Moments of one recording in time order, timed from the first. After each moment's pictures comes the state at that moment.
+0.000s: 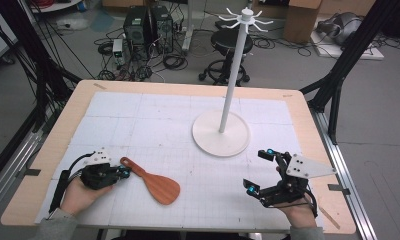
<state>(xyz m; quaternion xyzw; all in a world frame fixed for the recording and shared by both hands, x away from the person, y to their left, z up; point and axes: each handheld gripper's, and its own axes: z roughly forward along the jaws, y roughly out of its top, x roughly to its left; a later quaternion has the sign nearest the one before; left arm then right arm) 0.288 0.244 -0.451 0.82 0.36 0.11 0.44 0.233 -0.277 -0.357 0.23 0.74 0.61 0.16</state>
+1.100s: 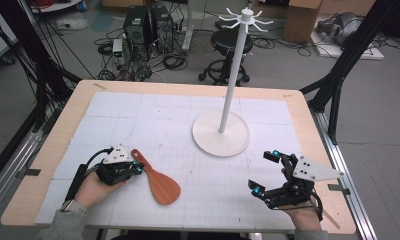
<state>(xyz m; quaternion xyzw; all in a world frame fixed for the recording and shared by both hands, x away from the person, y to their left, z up) 0.298 0.199 -0.437 0.85 0.29 0.14 0.42 0.226 -0.287 -0.356 0.24 0.74 0.61 0.17</state>
